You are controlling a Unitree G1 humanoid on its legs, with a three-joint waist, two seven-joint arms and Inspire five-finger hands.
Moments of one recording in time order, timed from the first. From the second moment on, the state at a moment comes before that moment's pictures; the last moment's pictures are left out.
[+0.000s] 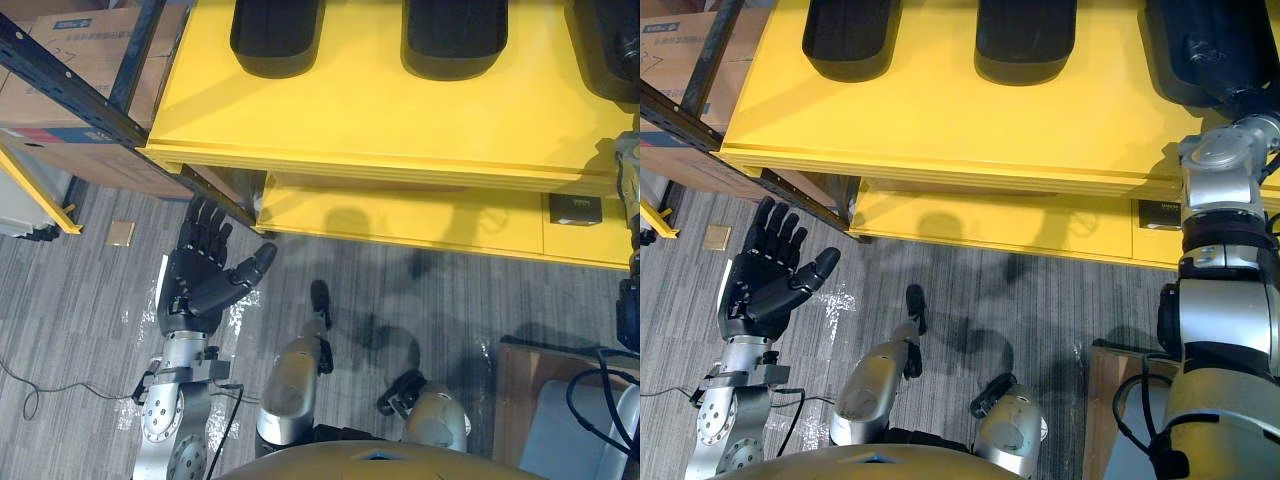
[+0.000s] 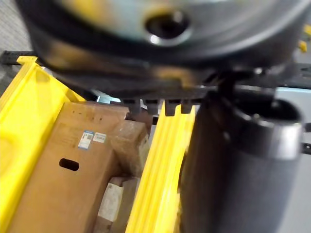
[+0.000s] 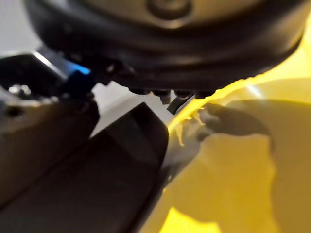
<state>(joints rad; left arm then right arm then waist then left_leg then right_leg) 0.43 0.21 -0.07 -0.32 -0.54 -0.36 0.00 -1.07 -0.89 0.09 0.99 0.01 0.24 -0.52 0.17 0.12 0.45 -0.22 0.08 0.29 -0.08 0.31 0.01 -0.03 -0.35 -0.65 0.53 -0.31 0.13</state>
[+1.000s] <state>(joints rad) 0.42 0.23 -0.09 -0.32 -0.55 -0.36 0.01 -1.04 -0.91 0.05 1.03 -0.03 0.25 -0.46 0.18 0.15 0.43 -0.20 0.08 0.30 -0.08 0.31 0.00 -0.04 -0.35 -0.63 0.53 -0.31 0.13</state>
